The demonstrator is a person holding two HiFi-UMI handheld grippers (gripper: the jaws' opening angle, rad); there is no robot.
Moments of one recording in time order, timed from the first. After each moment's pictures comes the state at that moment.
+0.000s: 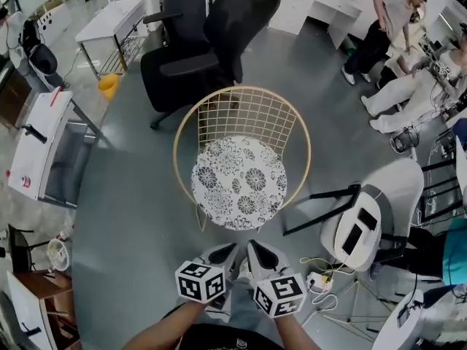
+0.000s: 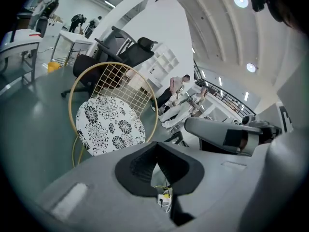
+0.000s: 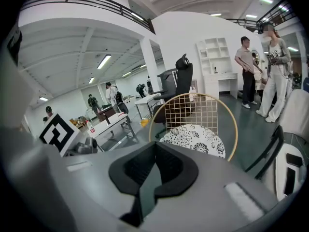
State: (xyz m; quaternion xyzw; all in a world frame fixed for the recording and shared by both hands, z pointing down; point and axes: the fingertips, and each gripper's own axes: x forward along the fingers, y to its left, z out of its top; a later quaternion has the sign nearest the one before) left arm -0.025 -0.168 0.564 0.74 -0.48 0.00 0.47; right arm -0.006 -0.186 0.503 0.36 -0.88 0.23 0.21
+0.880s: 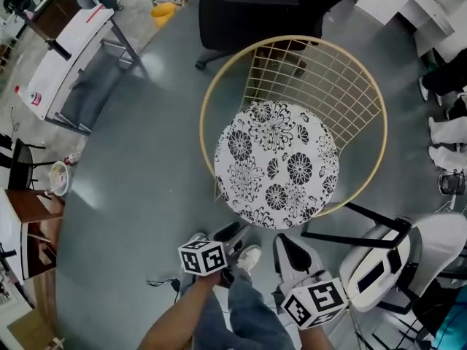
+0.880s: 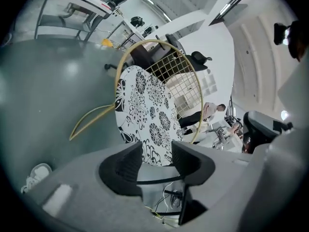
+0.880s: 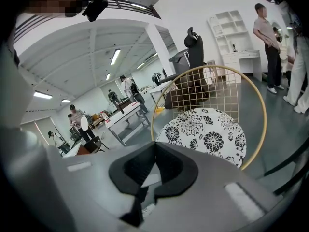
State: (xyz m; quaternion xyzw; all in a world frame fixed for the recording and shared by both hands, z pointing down) left arm -0.039 -0.201 0.777 0.56 -0.58 -0.15 0.57; right arm 0.004 -0.251 0.598 0.22 -0.90 0.28 0.24
